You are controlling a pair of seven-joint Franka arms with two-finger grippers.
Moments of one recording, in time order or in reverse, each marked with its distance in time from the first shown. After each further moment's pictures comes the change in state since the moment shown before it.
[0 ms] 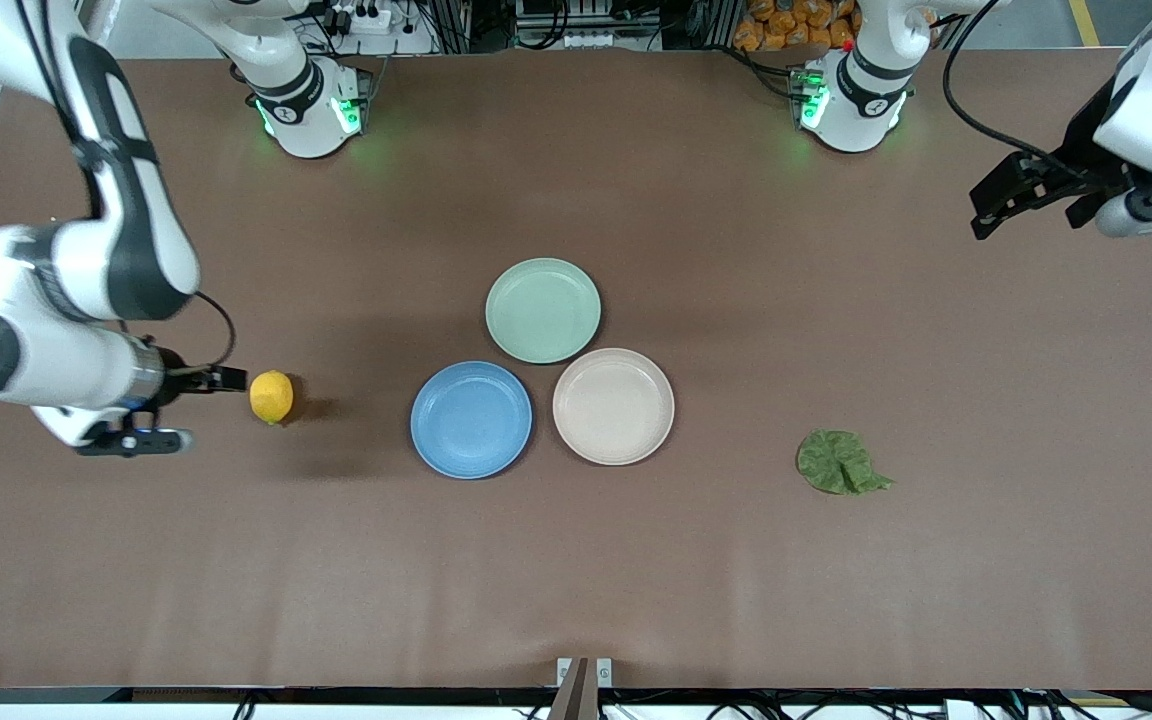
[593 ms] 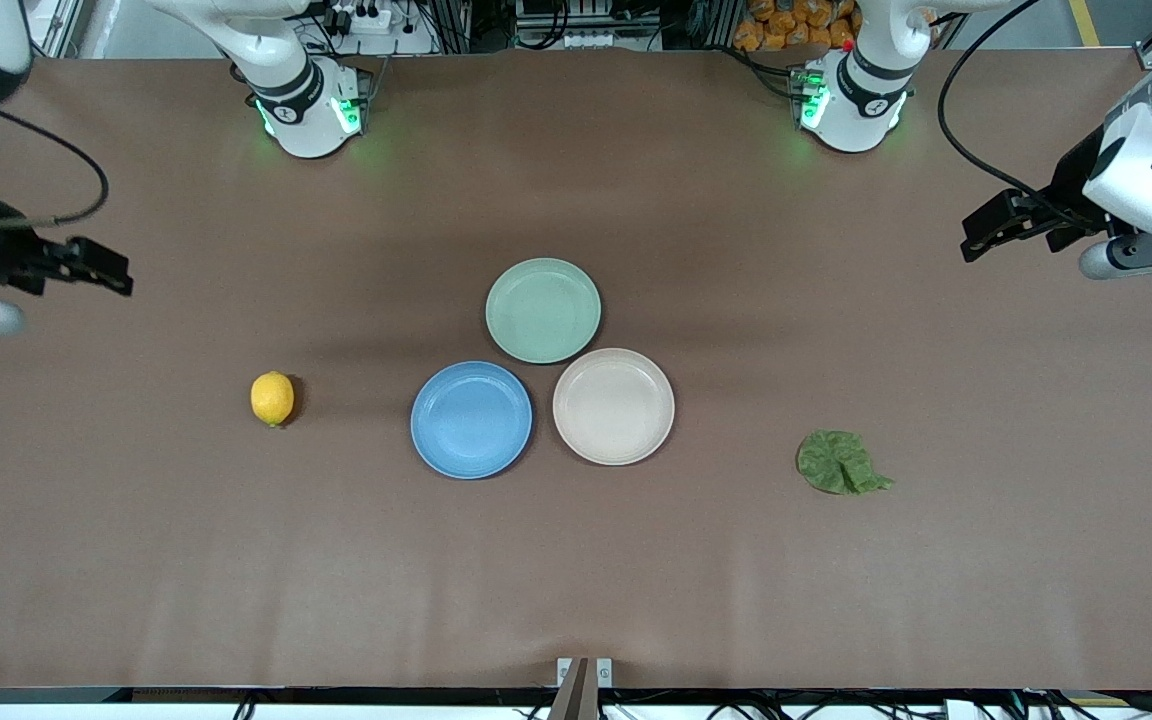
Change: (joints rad) left arm 0.035 0.002 0.000 -0.065 -0.028 0.056 0.049; right arm -0.011 -0.255 0.006 0.125 0.002 -0.293 0.000
